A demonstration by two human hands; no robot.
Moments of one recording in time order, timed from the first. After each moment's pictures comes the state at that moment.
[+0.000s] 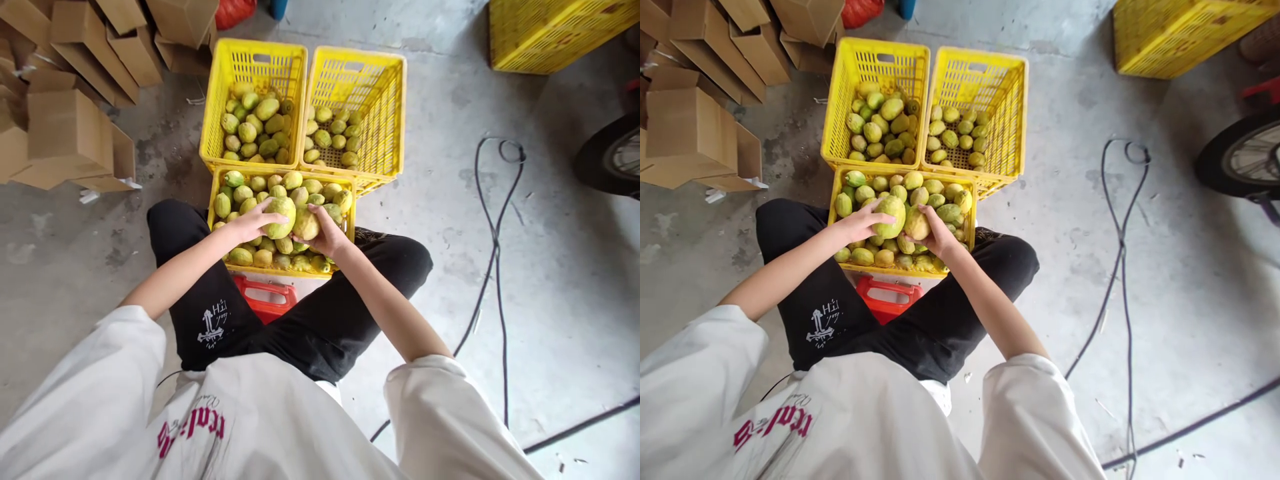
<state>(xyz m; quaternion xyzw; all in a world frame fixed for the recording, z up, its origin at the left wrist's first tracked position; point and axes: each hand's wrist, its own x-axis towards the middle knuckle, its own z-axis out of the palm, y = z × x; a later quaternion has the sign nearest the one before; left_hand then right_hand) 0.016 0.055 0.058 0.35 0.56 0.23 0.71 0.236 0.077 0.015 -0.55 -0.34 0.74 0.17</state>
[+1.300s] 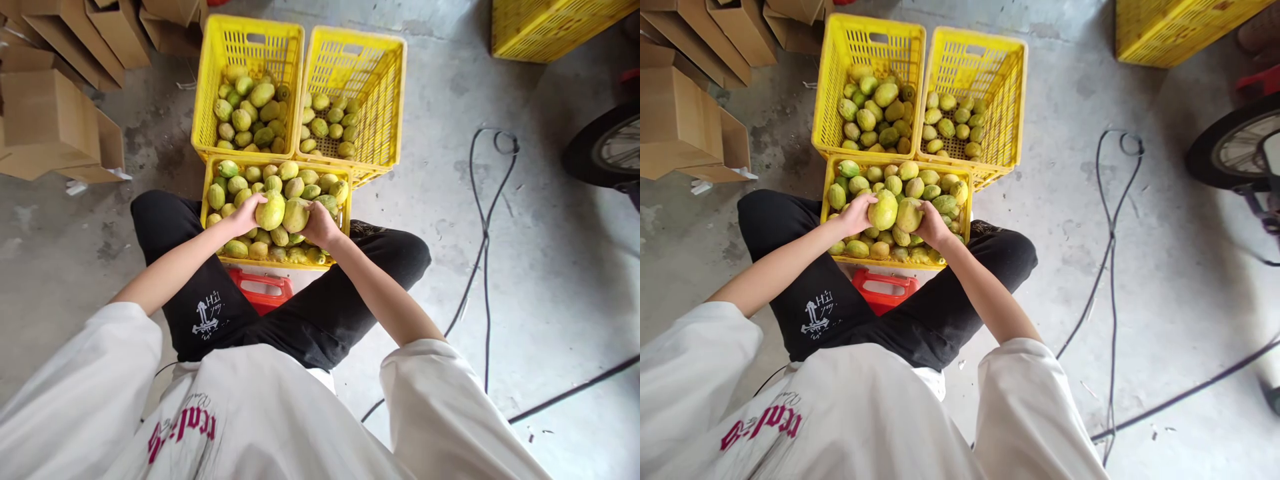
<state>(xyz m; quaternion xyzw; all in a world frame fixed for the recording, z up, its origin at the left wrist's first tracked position) 0.011 0.062 0.029 0.40 0.68 0.11 0.61 0.235 0.081 0.006 -0.55 -0.32 0.76 0.15</state>
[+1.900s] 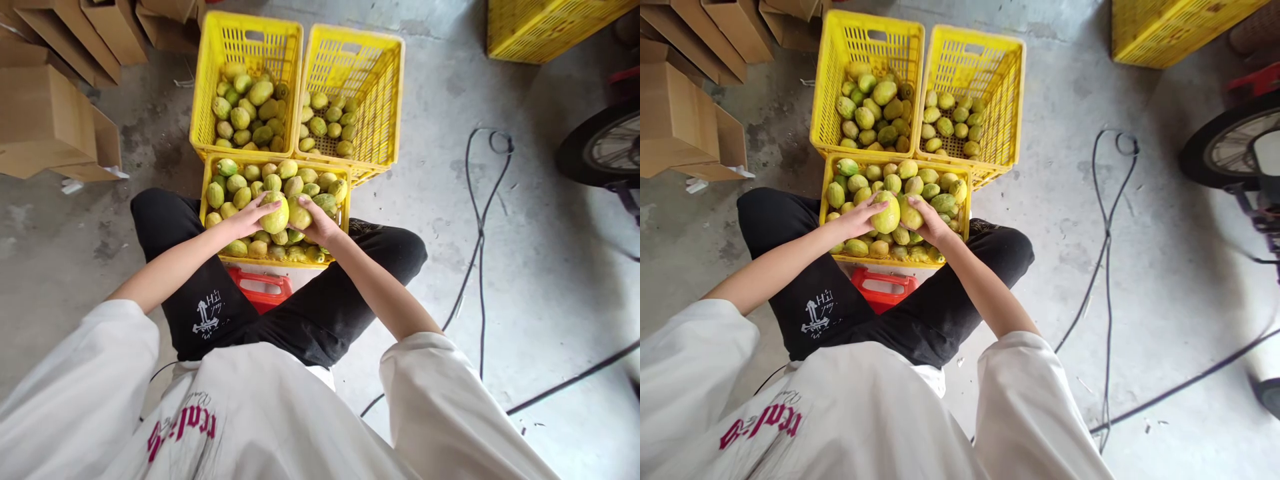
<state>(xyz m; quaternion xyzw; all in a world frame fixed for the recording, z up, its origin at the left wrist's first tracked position) 0.014 0.047 -0.006 0.25 0.50 0.35 0.75 0.234 0.079 -0.018 -0.49 -0.17 0.81 0.29</state>
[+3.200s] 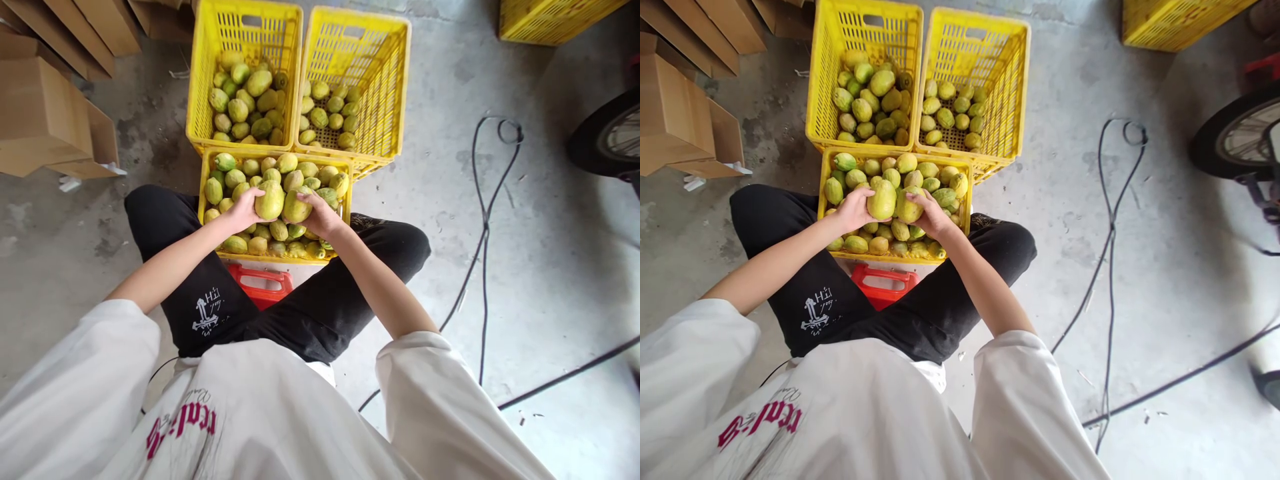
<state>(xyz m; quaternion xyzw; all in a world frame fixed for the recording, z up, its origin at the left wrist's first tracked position) 0.018 0.055 0.020 0.11 0.56 0.37 0.74 0.236 0.081 -0.013 -0.50 -0.21 0.78 0.30</state>
